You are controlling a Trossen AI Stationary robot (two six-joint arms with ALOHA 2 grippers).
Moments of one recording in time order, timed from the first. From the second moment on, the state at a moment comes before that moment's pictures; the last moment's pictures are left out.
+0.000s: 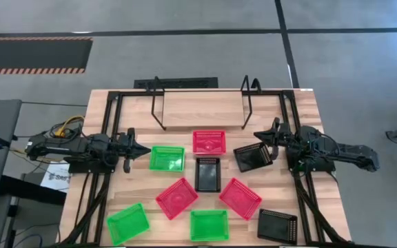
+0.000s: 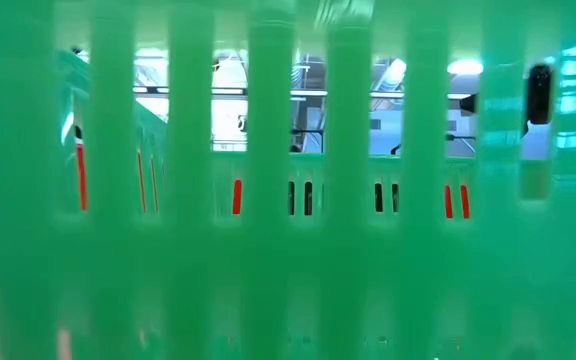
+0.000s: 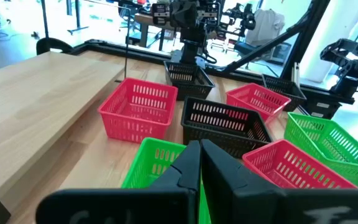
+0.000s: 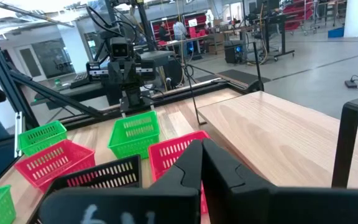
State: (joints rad) left arm -0.09 0.07 0.07 -0.15 -0.10 -0.23; right arm -0.19 0.01 0.03 -0.03 0.05 0.21
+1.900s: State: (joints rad) left arm -0.09 0.07 0.07 -0.08 -0.25 -0.38; right arm -0.19 0.01 0.03 -0.03 0.05 0.21
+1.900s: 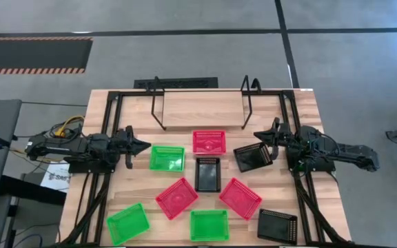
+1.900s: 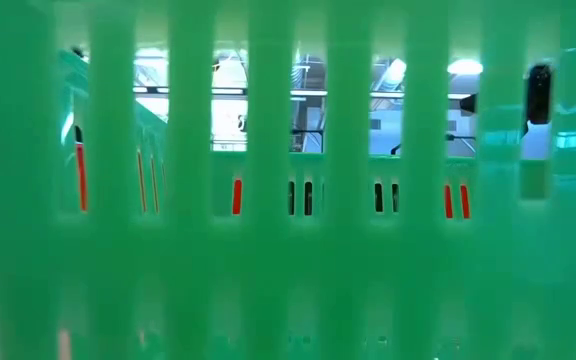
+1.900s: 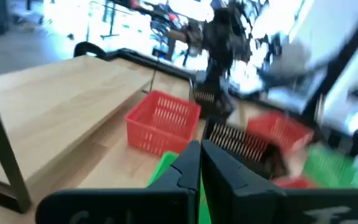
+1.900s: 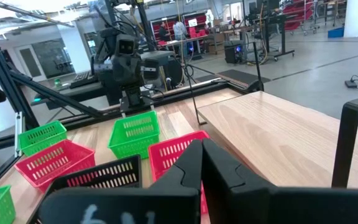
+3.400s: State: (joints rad) left arm -0.09 0.07 0.07 0.22 -0.34 -0.53; right arm -0.18 0.05 0.24 0.19 0.08 0.52
